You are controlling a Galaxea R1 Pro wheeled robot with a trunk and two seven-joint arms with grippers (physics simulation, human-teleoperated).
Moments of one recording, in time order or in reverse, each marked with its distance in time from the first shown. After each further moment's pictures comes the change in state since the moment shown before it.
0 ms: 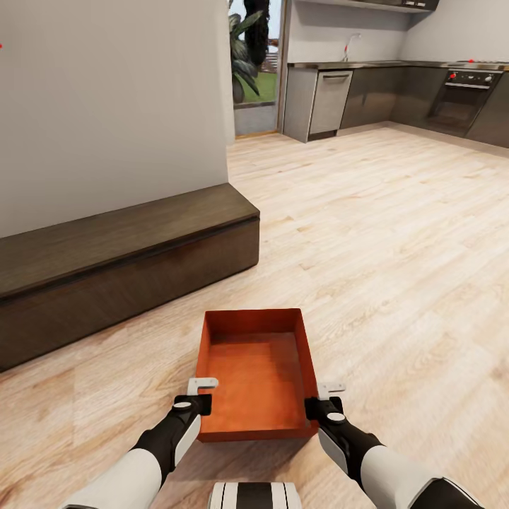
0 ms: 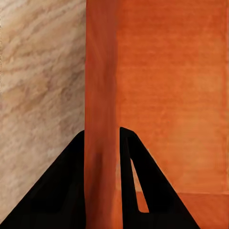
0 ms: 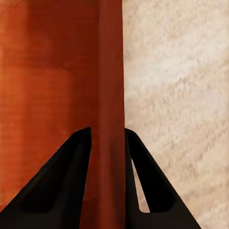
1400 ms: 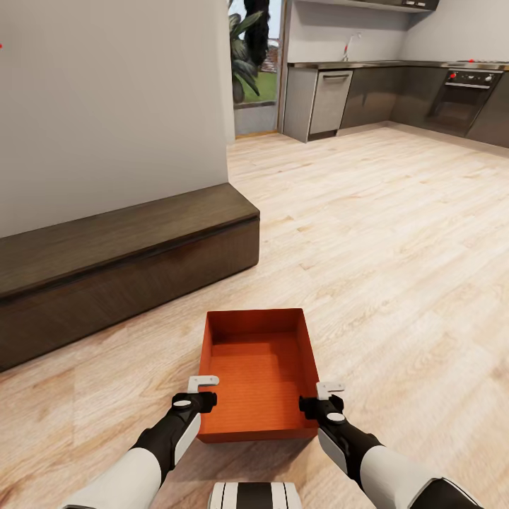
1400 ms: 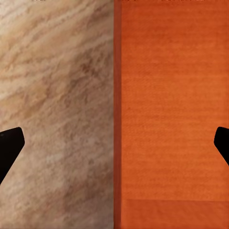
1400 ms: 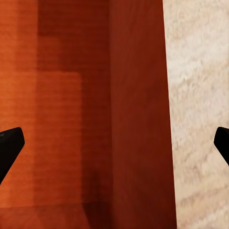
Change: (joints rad) left arm 0.000 0.001 -0.004 -0.015 0.001 -0.002 -0.007; right arm 0.000 0.002 0.001 0.000 -0.010 -0.011 0.008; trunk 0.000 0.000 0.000
